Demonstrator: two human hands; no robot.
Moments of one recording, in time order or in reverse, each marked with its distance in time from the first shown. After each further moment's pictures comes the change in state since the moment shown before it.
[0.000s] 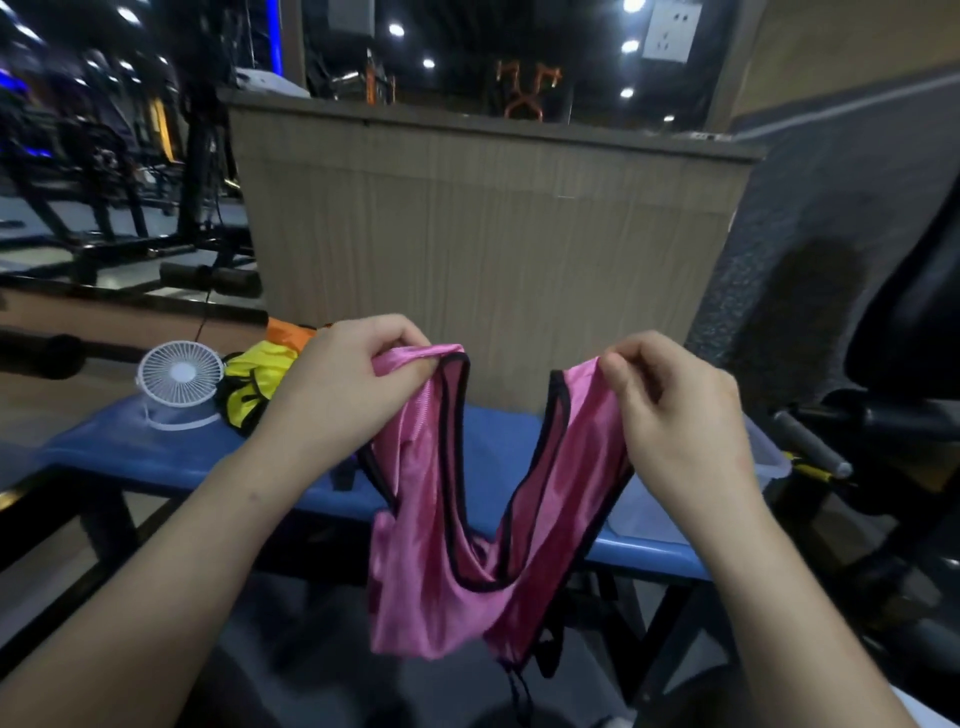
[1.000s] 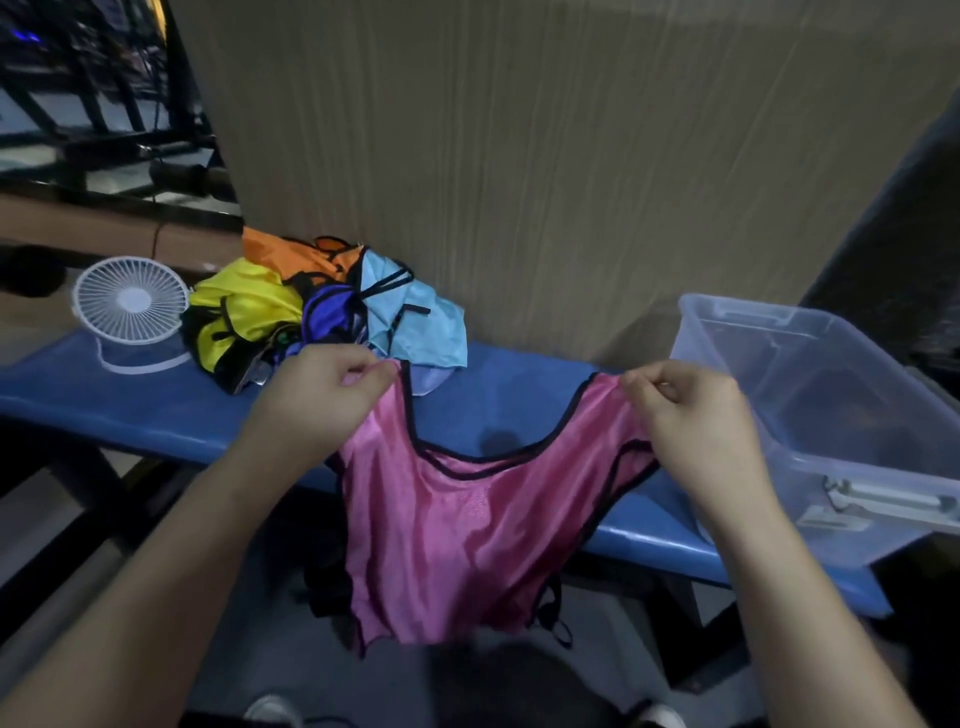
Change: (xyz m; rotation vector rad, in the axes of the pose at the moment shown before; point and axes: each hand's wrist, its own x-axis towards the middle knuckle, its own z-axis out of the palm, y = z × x) left_hand 0.044 -0.192 0.082 0.088 -0.115 -0.412; right_hand 0.021 0.133 0.165 0.113 -0.239 0.534
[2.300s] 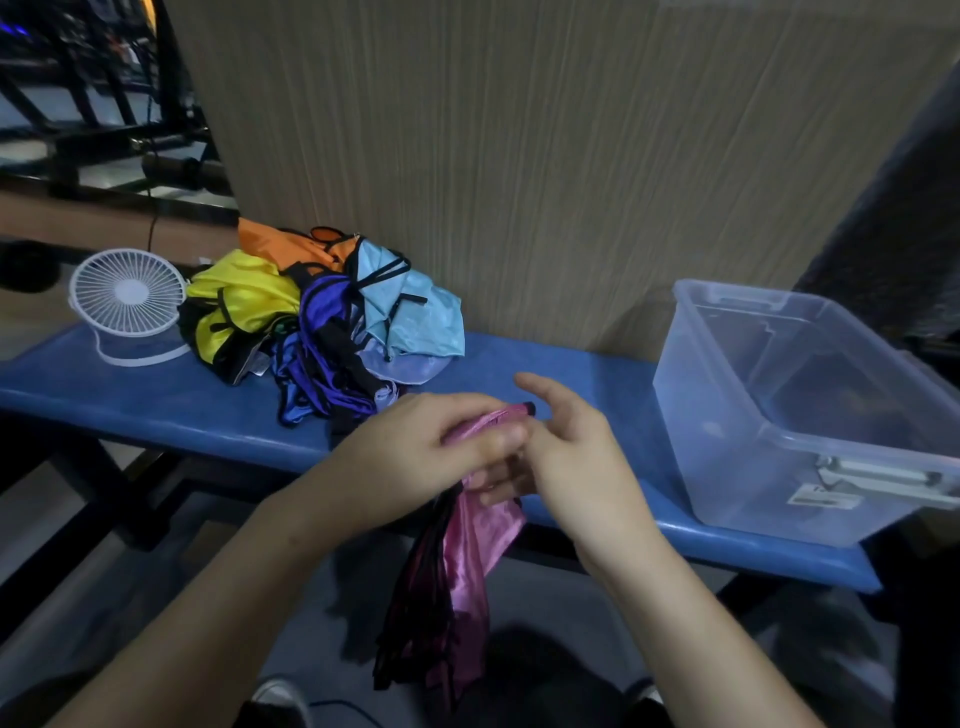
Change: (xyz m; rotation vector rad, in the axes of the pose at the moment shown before) left_hand -0.046 0.046 0.028 -0.135 -0.509 0.291; right_hand -0.066 -0.048 0.045 0.574 -0.456 0.213
